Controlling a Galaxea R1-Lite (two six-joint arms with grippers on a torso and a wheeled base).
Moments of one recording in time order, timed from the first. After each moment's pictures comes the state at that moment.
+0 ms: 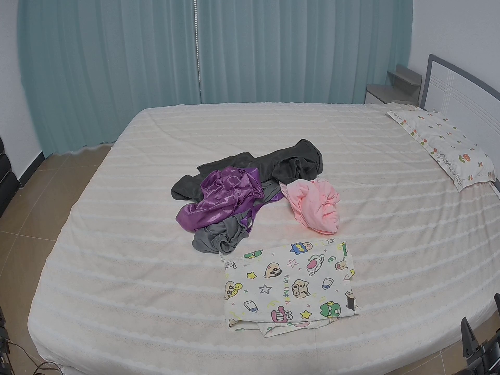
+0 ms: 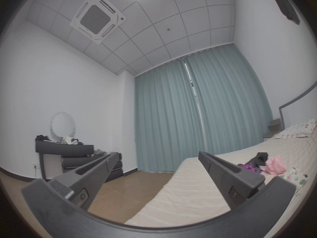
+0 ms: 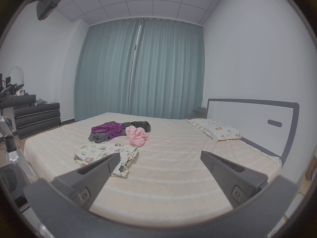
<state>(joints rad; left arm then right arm) 0.04 0.06 -0.02 -0.44 0.39 0.23 0.01 0.01 -0.02 0.03 0.00 -0.11</state>
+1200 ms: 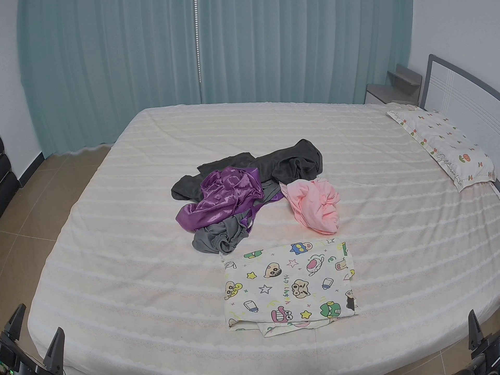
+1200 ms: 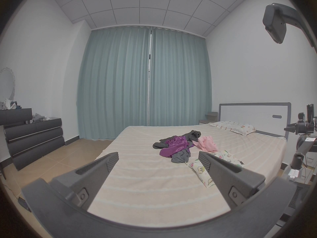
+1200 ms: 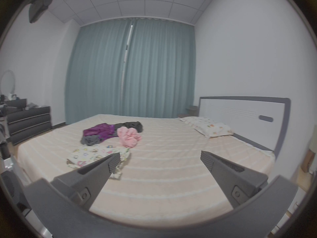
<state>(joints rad) 0.00 0.01 -0.02 -0.05 -0.04 -0.02 0.00 0.01 -0.02 0.03 -0.16 -0.09</state>
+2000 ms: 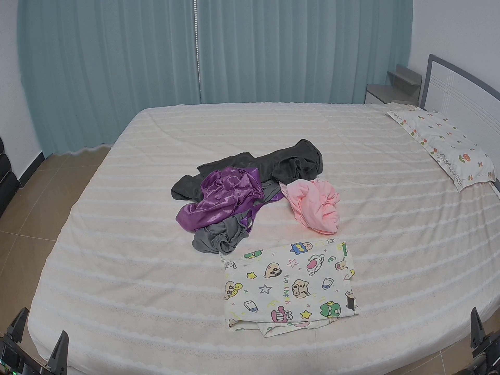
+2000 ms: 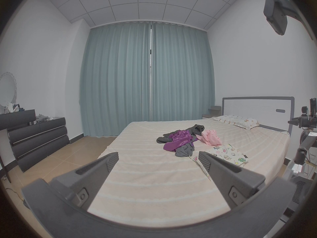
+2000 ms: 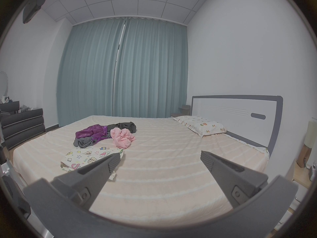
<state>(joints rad) 0.00 0.01 -0.02 0.01 -0.04 0.01 0.00 0.01 -0.02 0.03 -0.17 -0.06</state>
